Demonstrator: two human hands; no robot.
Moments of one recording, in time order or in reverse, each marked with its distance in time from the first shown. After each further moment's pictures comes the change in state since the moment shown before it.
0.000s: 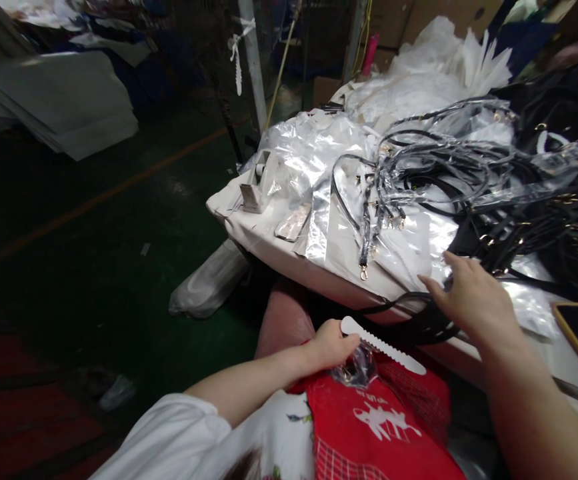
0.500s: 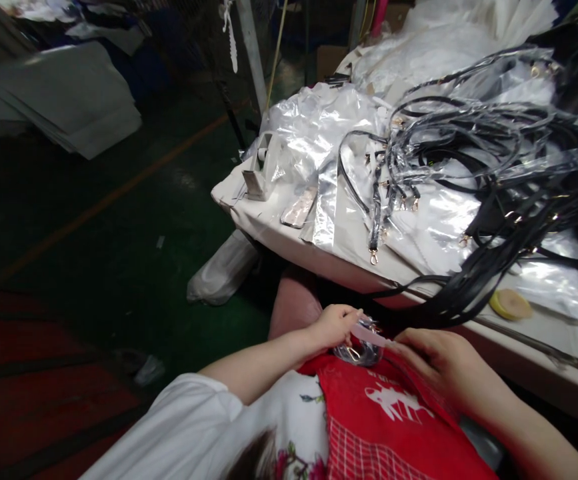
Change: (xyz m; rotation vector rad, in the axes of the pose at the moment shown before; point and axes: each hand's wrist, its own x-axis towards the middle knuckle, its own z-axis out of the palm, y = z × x) left_hand 0.003 -0.022 0.001 -0.237 -0.062 -0.197; right_hand -0.098 -0.049 0.005 0.399 -0.572 -0.329
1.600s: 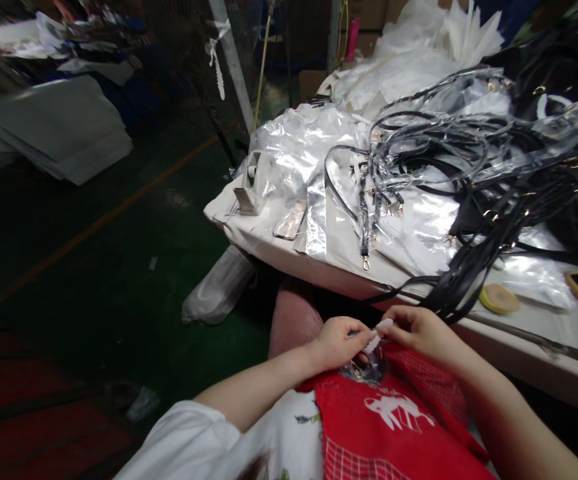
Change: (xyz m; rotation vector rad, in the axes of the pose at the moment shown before) left_hand -0.027 0.023 0.000 0.104 -0.156 0.201; right_hand 0.039 0.027 0.023 0.569 0.010 0.214
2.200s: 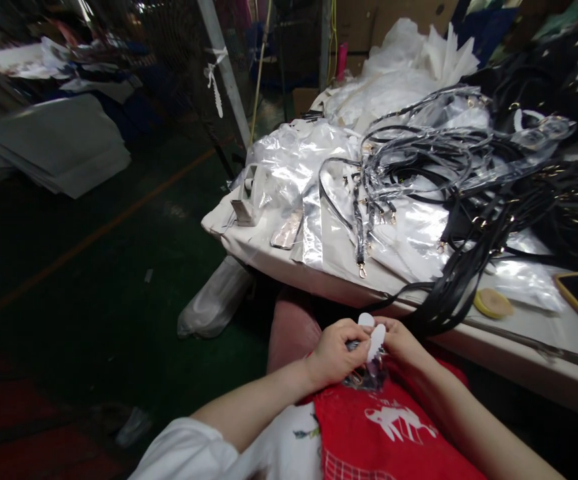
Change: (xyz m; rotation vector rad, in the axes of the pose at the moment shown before) left_hand -0.001 0.003 0.001 0.222 0.245 0.407; right_hand 0.024 0.032 0.051 0.706 0.086 0.182
